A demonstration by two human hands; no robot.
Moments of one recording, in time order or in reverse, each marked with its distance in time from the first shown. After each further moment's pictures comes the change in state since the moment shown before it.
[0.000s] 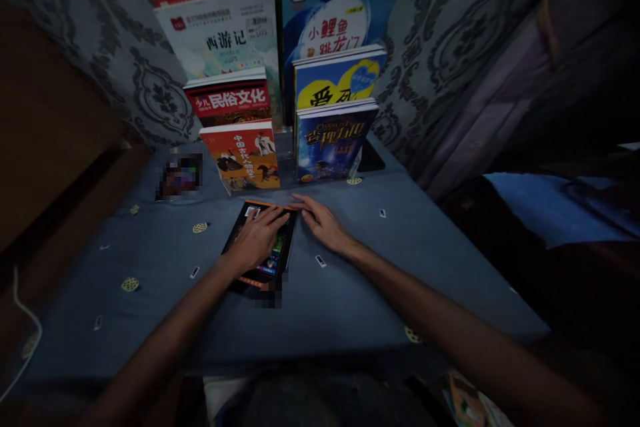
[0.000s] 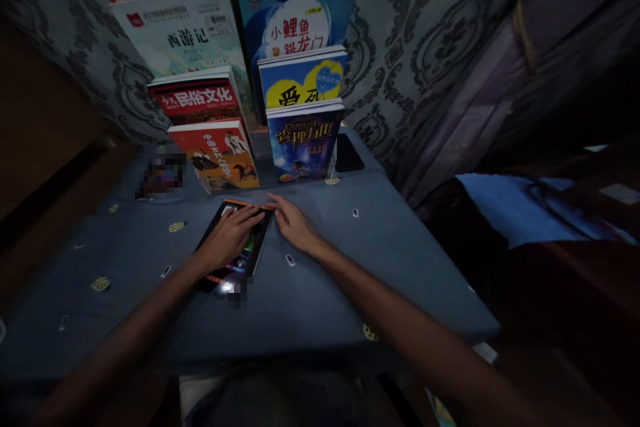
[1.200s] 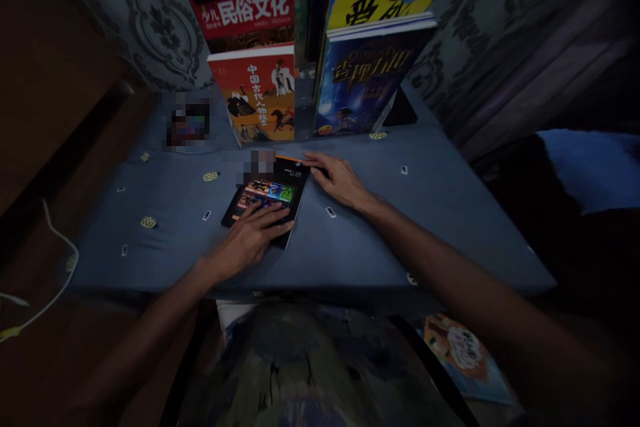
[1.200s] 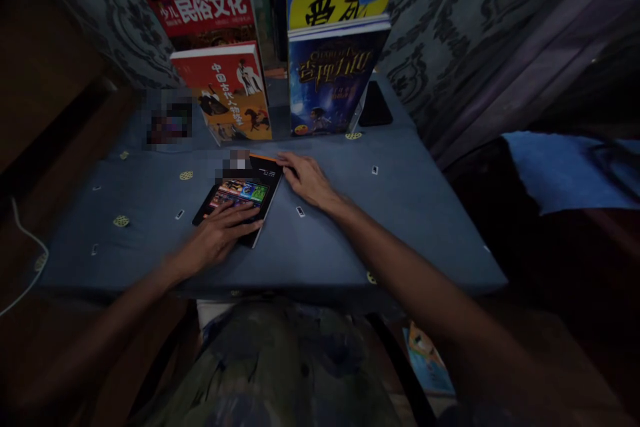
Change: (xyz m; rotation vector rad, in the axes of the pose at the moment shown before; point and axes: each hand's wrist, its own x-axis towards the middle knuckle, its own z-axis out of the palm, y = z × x) left_hand -0.101 0.032 -0.016 -0.131 -0.040 0.142; right_hand -0.003 -0.006 0.000 -0.197 -0.072 -0.068
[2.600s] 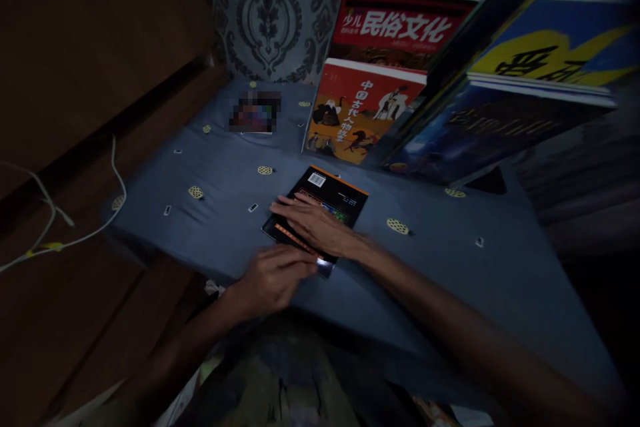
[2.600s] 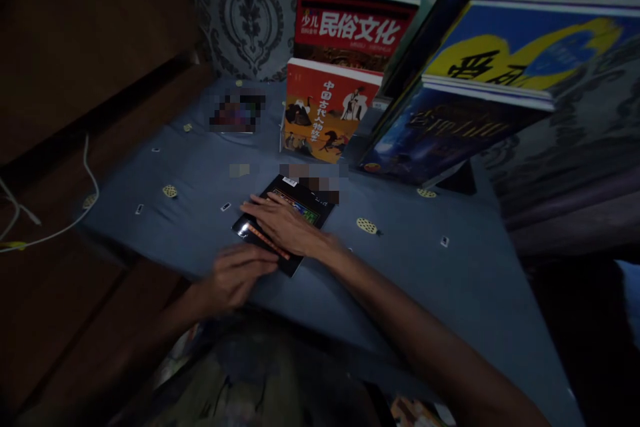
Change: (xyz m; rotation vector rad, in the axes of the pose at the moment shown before) left_hand -0.044 0.042 0.007 -0.196 0.556 -0.139; right_hand 0.034 -0.090 0.086 0.050 -0.600 -0.476
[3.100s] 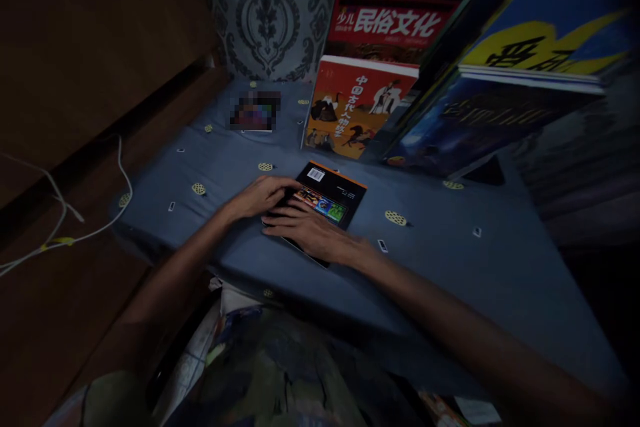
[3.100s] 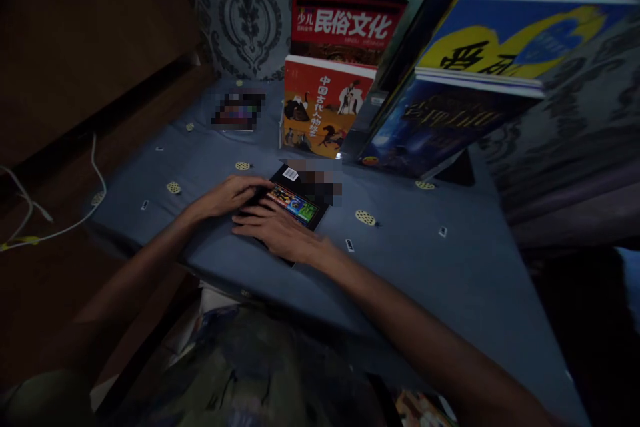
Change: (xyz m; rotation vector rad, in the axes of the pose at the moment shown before) left_hand 0.071 -0.102 -0.039 -0.067 -0.406 -0.332; right_hand 0.000 -0.025 0.005 -0.170 -0.163 -0.133
